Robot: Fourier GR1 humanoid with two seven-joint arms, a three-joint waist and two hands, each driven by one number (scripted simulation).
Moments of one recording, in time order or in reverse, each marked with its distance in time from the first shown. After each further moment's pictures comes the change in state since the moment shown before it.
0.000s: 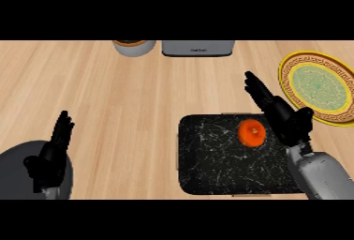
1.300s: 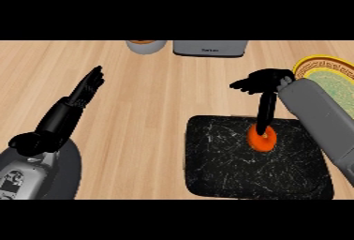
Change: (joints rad) left arm -0.277 0.125 -0.109 -0.177 0.009 -0.321 0.070; right arm -0.617 -0.083 0.225 0.775 0.151 0.843 0.346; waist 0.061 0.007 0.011
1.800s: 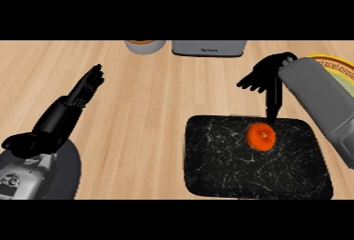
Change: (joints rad) left arm 0.005 -0.010 0.009 -0.061 -0.004 -0.004 0.063; right arm -0.186 0.037 -0.022 0.287 -0.025 0.238 0.111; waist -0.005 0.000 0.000
